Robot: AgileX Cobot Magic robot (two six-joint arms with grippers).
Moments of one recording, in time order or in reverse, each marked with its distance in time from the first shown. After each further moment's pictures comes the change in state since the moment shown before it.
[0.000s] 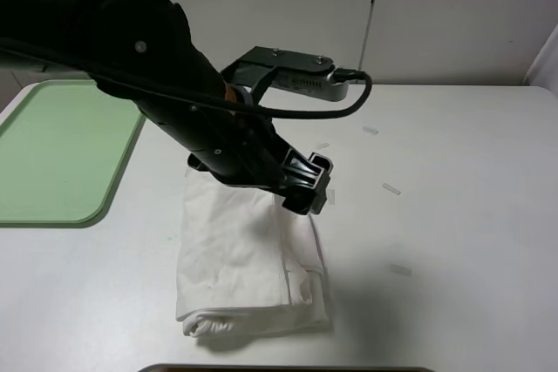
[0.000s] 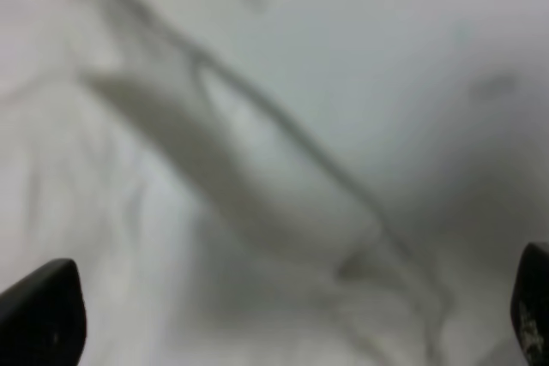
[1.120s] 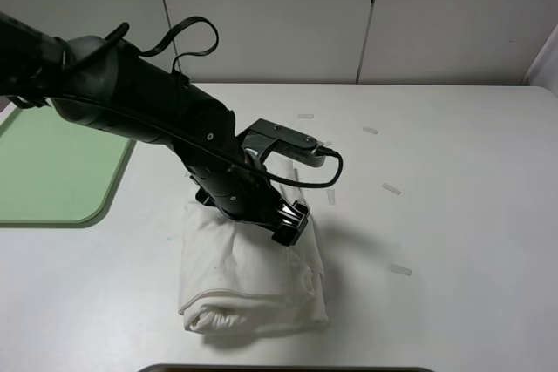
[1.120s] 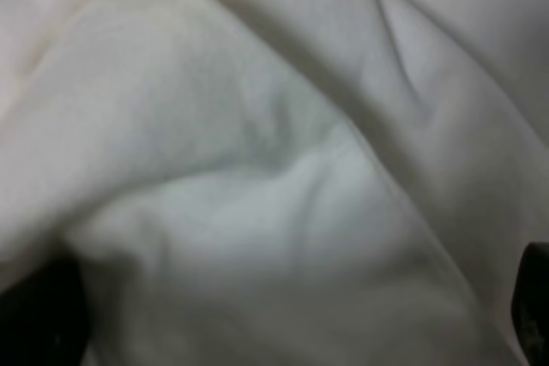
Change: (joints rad) left arm 0.086 0.296 0.024 0.013 -0.139 0.075; right arm 0.000 0.000 0.000 0.000 0.000 0.000
